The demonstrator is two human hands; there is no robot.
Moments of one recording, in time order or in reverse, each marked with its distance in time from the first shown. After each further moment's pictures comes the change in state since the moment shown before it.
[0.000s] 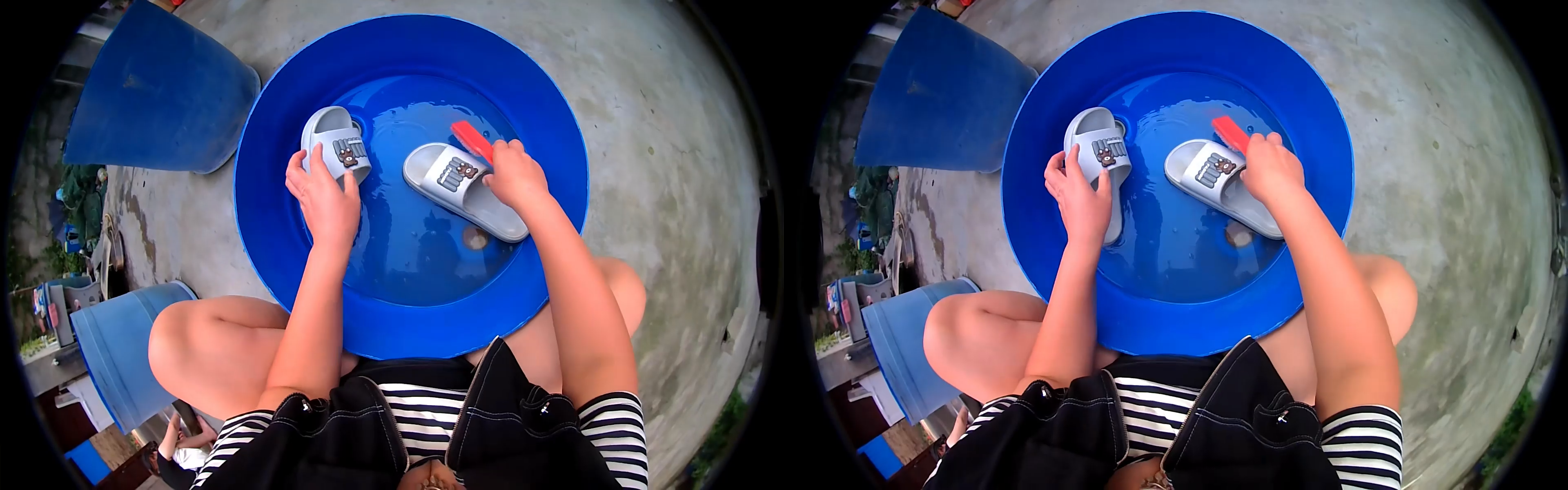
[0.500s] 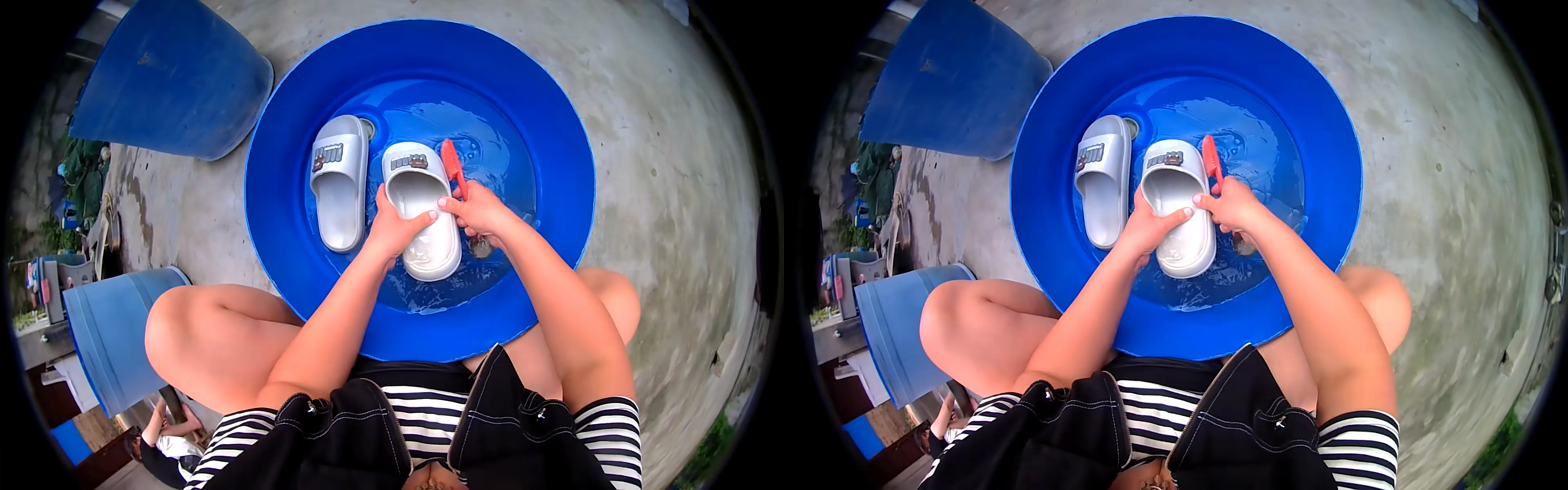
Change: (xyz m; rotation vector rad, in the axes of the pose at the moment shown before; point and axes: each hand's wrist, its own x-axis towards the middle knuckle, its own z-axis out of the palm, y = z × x) left_hand -0.063 0.011 0.053 -0.843 -0.669 -0.503; right_hand -0.010 -0.031 0.059 0.924 -0.513 0.110
